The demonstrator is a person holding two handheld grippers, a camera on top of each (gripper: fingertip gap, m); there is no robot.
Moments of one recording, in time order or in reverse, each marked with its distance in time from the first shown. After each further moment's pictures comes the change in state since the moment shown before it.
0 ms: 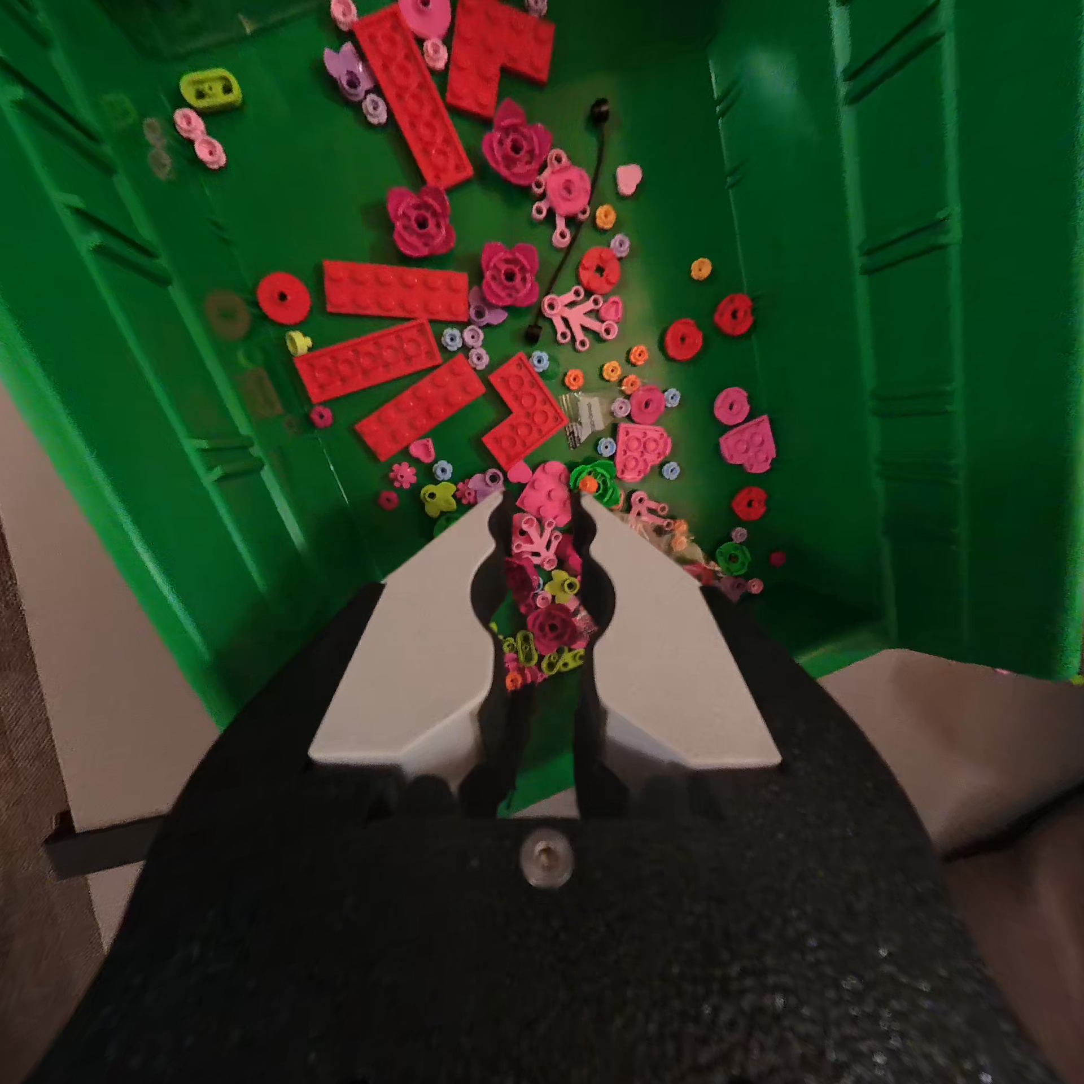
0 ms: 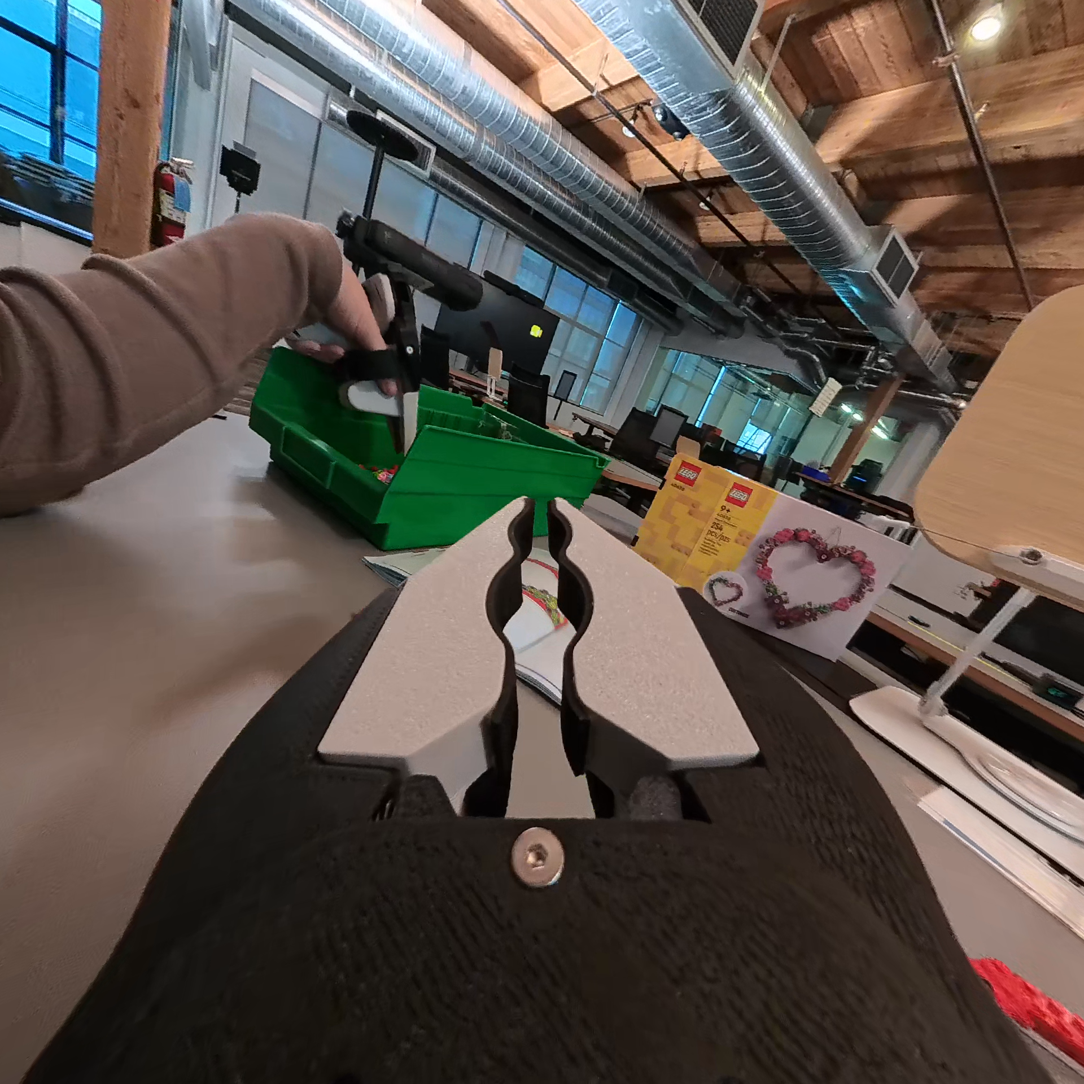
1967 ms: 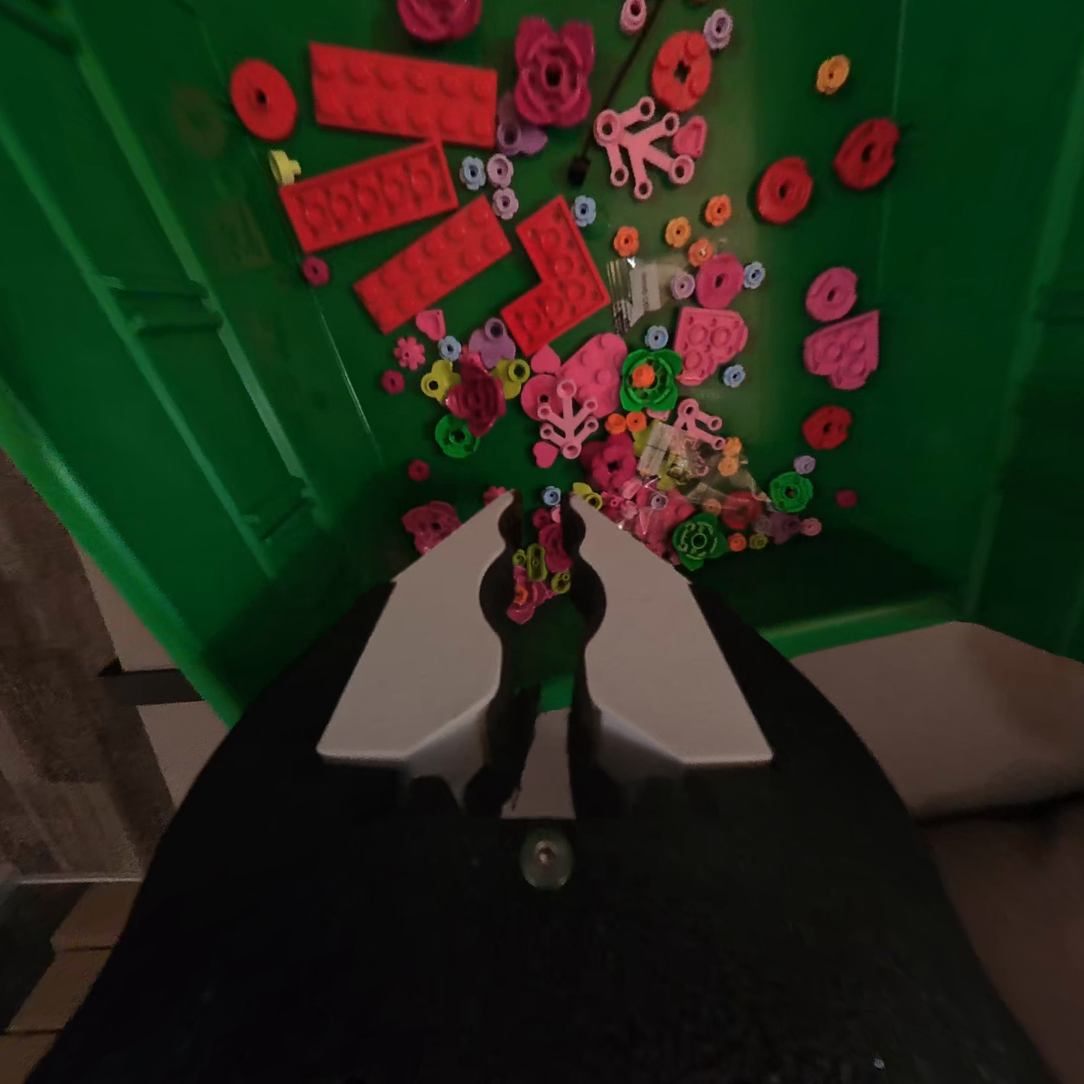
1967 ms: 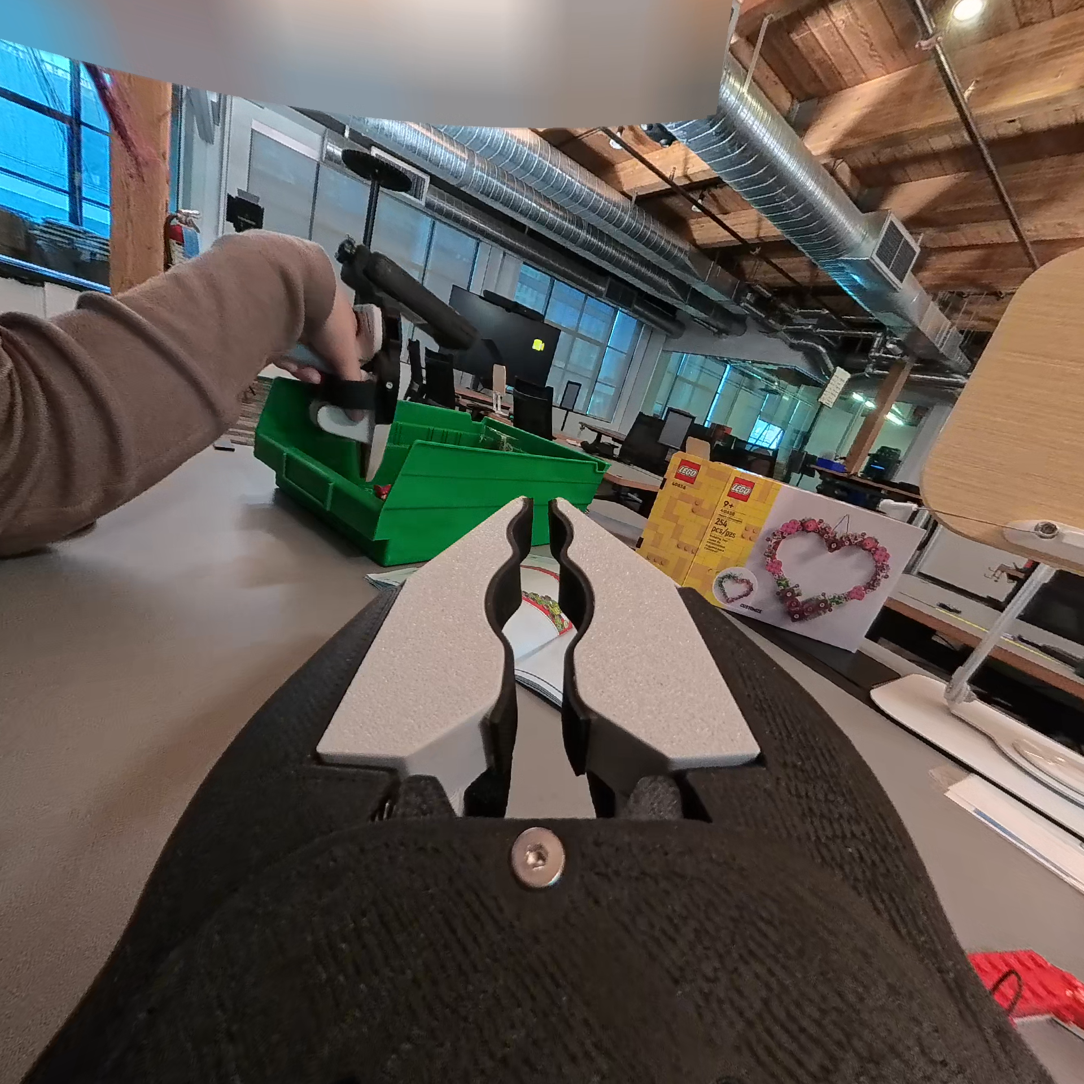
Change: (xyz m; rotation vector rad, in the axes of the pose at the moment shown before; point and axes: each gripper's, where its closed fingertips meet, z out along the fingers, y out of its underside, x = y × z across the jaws) left arm -0.006 0.039 -0.001 -0.211 -0.160 -0.026; right arm 0.008 -0.001 -0.002 0.025 0.006 0.074
